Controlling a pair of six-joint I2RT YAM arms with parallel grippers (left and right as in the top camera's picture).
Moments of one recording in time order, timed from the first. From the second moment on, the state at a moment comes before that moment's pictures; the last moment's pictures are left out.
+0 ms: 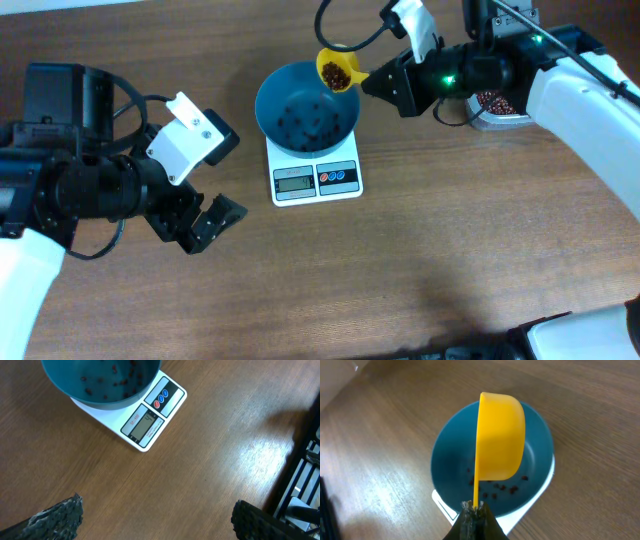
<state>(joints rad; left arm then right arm) -0.15 1.20 1.17 -1.12 0.49 0.69 0.15 1.57 1.23 -0.55 -0.69 -0.22</state>
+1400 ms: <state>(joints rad) -0.15 1.20 1.17 -1.12 0.49 0.69 0.28 1.53 1.26 -0.62 -0.44 -0.22</state>
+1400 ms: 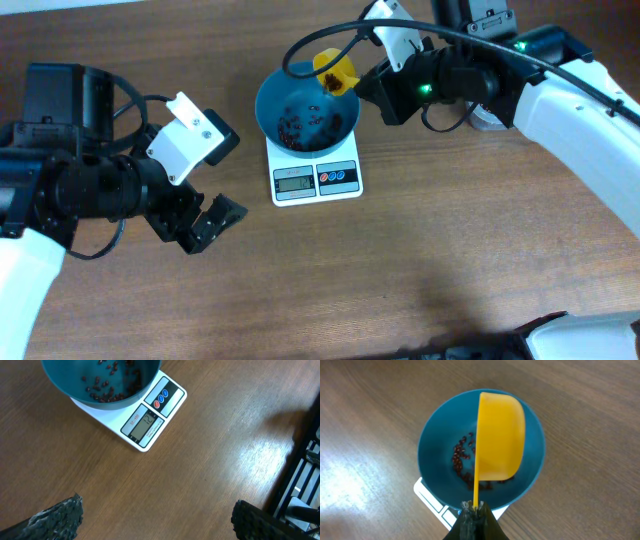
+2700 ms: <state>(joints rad) -0.15 1.20 1.17 -1.12 0.49 0.69 0.36 1.53 1.37 -0.71 -0.25 -0.25</state>
